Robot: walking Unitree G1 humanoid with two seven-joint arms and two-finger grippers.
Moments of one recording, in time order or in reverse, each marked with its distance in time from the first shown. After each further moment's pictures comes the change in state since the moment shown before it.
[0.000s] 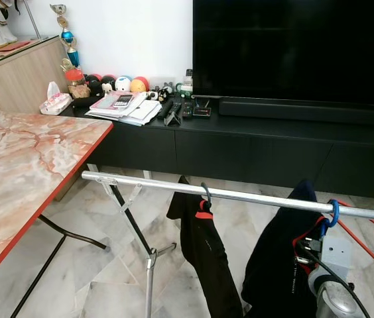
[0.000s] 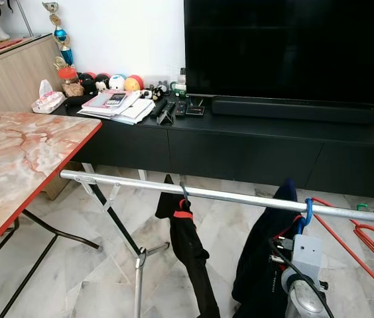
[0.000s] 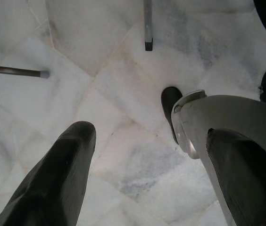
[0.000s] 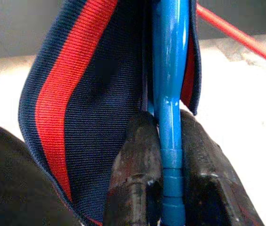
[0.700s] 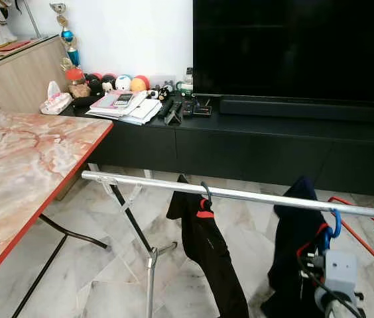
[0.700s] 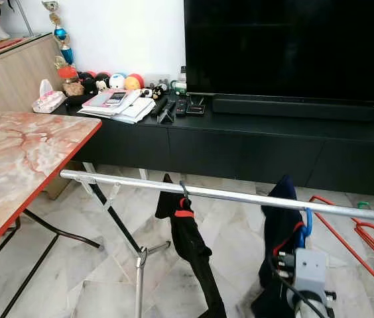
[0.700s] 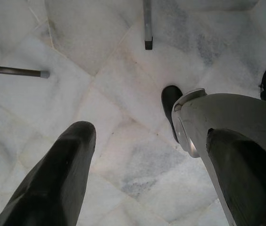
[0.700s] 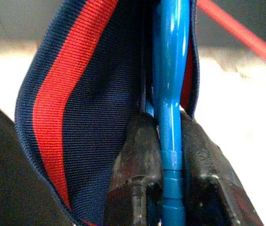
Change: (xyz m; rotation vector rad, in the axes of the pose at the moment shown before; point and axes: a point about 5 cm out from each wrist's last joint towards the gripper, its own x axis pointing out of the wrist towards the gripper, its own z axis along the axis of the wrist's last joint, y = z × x) left arm 0.000 0.000 -0.001 0.001 0.003 -0.002; right arm -0.022 -0.015 -0.033 -0.117 0.016 0.020
